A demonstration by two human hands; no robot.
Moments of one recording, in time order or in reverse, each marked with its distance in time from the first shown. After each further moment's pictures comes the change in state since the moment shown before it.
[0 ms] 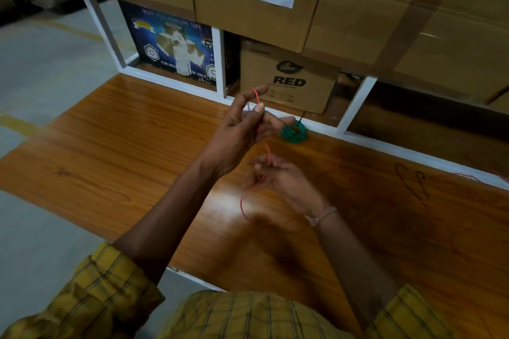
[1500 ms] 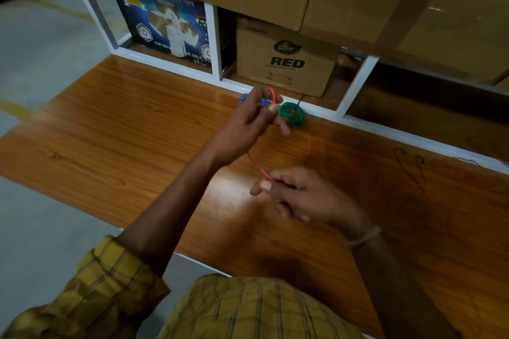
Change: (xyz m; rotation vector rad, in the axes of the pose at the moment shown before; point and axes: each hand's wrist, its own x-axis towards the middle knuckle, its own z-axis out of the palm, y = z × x) left_hand -0.009 -0.004 0.022 0.519 -0.036 -0.084; right_hand -0.087 -0.036 -0.017 -0.461 -0.237 -0.001
